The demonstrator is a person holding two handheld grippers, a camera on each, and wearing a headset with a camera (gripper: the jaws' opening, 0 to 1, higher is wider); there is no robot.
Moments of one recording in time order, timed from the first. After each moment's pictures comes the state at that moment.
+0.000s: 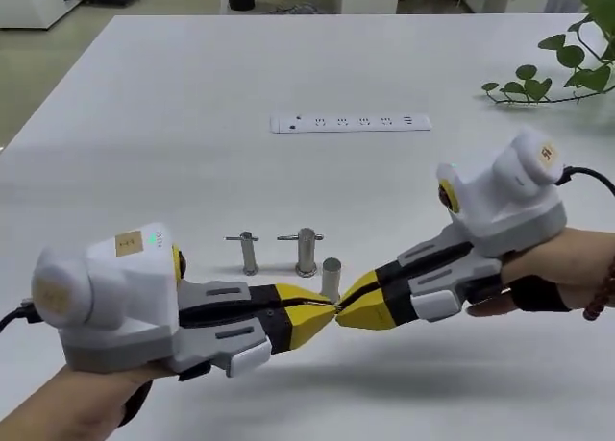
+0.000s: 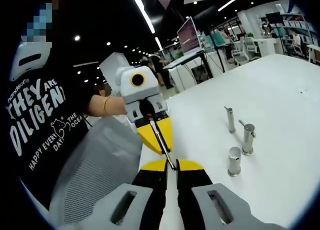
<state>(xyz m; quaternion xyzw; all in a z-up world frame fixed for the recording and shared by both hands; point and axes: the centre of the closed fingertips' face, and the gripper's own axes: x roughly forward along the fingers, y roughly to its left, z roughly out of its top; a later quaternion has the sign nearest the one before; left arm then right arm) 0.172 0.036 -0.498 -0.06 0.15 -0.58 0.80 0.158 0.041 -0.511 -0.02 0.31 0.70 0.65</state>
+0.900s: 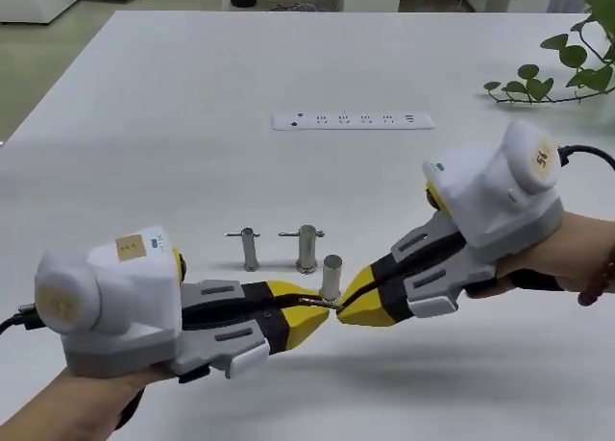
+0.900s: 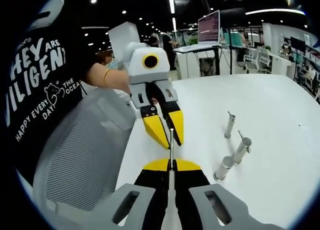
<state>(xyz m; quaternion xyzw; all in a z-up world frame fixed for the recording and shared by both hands) 0.181 0.046 -0.511 -0.03 0.16 -0.54 0.83 0.165 0.036 -0.523 -0.18 0.27 0.70 0.63</state>
